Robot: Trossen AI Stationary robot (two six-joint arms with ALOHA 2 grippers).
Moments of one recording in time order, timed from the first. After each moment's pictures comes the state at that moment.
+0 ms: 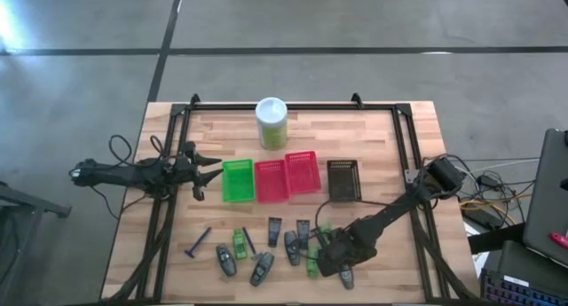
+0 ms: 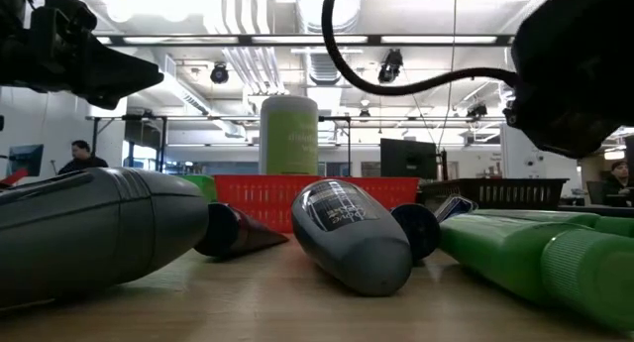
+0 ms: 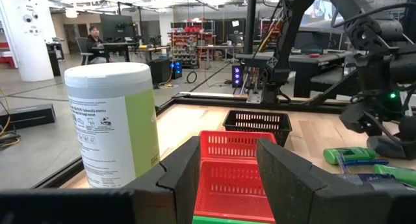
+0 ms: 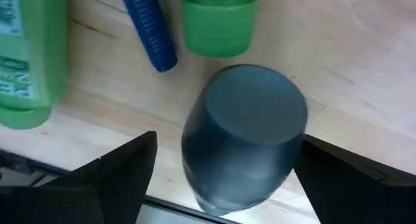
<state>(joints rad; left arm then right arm) -0.14 0.01 0.03 -0.01 -0.39 0.02 0.58 1.90 1.17 -0.57 -0.31 1.86</state>
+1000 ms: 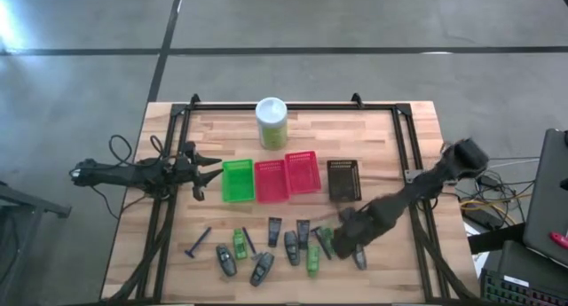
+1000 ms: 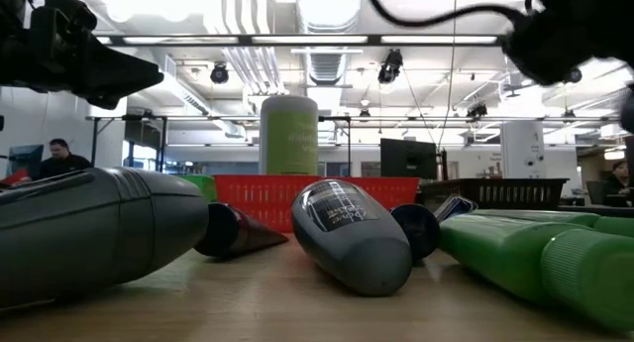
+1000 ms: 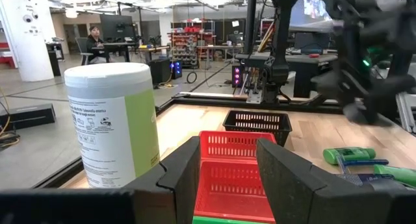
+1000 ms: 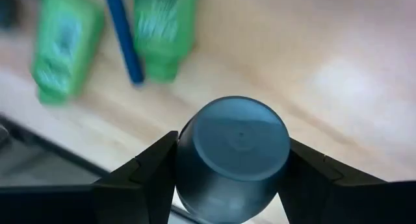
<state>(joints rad) -0.14 0.02 0.03 -0.01 -0.39 0.02 0.51 1.58 1.07 -0.83 -0.16 1.65</state>
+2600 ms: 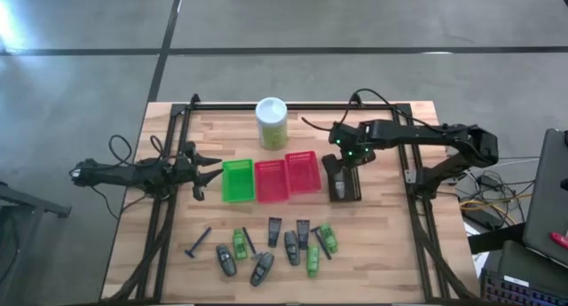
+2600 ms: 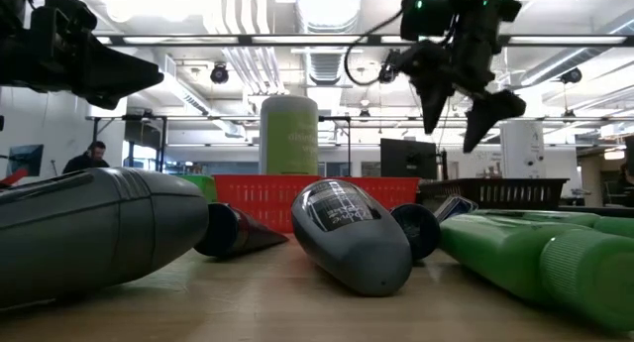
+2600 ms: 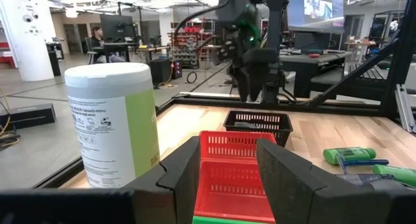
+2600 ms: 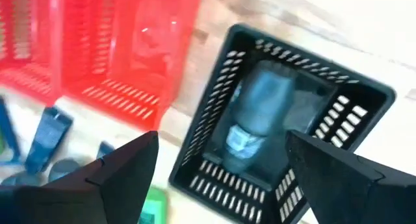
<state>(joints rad) -0.14 0.02 0.03 -0.01 -0.39 0.02 -0.24 1.43 1.06 -0.89 -0.15 0.96</state>
